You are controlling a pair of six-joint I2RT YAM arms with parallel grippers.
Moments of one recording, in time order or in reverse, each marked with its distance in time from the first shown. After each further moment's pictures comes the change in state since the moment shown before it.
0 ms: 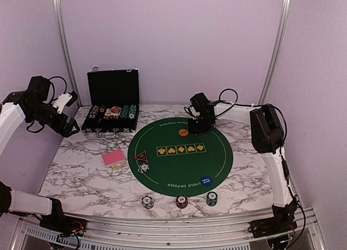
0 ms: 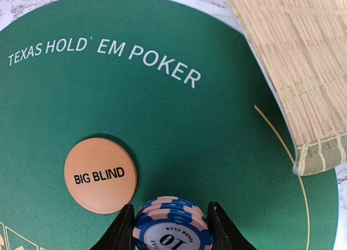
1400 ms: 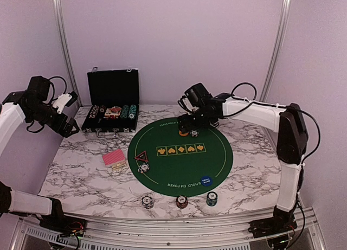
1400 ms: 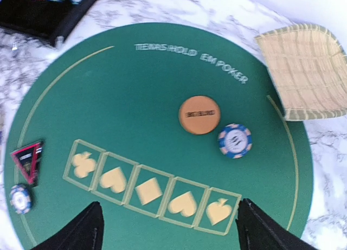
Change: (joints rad) left arm 0.000 -0.001 0.000 -0.002 -0.008 0.000; right arm 0.171 -0.354 -0.224 -0.018 0.074 0.000
